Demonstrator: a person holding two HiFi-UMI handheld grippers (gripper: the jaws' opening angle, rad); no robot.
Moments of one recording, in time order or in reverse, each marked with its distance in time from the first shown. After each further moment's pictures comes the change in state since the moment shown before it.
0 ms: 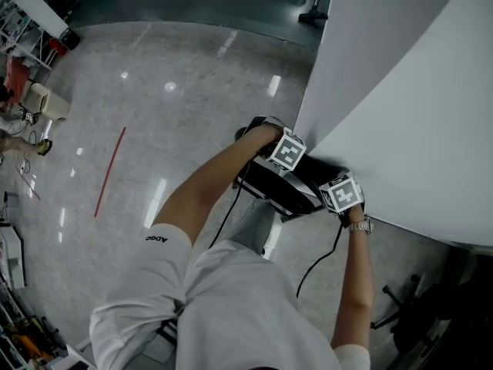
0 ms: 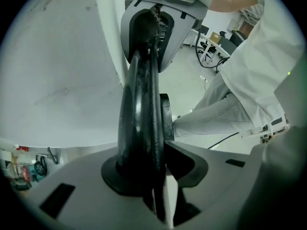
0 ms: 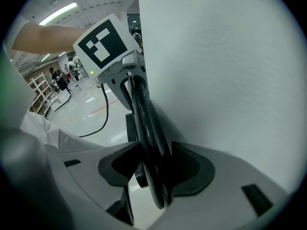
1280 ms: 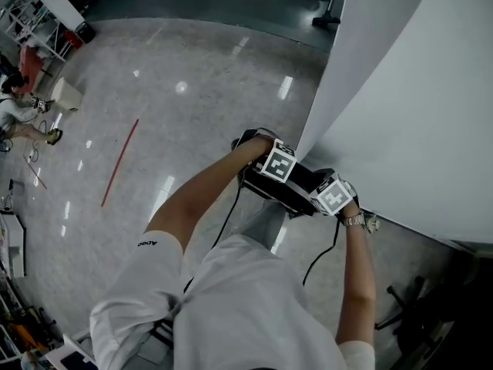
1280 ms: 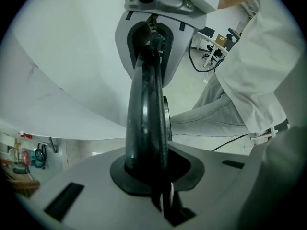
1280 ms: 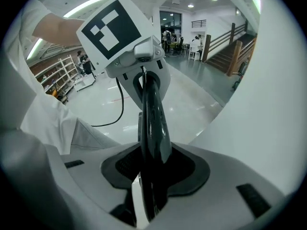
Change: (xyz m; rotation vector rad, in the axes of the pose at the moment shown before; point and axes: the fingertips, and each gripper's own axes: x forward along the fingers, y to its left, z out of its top) left arm -0.008 -0.129 -0.003 -0.089 -0.032 0.057; right arm -0.005 0.136 -0.004 -0.268 0.009 0.156
